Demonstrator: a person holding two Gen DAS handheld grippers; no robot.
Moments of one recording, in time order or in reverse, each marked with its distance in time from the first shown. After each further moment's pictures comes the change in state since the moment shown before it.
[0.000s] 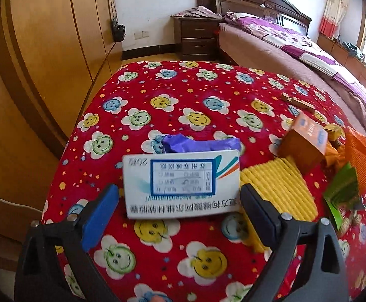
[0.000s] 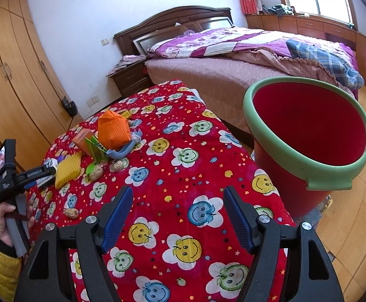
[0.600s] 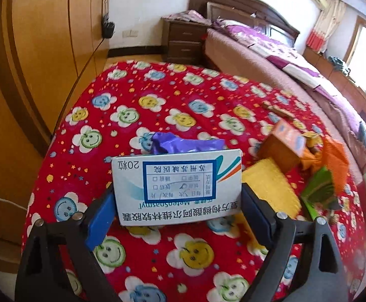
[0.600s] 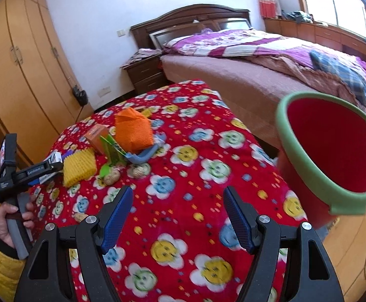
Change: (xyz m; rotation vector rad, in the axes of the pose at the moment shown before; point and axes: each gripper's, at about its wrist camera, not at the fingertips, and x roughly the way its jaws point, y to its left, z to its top) left arm -0.018 0.014 -0.008 -0.045 -0.029 -0.154; right arm 0.024 0.040 0.023 -0.107 0.023 0.058
